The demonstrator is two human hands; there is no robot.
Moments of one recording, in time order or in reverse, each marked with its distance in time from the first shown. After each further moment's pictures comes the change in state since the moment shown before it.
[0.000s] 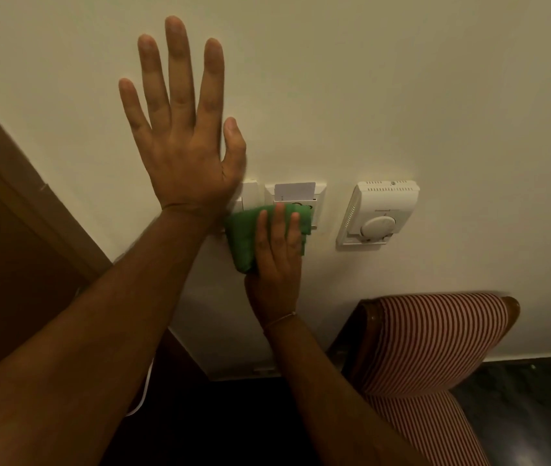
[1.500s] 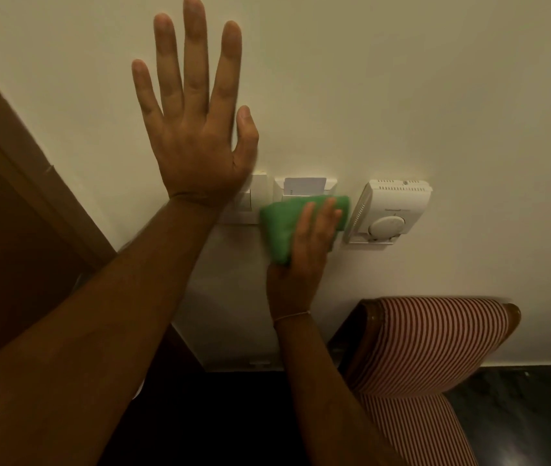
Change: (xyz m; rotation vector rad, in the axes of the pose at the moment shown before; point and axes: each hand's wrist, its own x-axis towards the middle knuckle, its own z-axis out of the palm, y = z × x) left_hand -0.002 0.002 0.008 0.057 0.065 -0.019; right_hand 0.007 0.011 -0.012 0.030 0.132 0.193
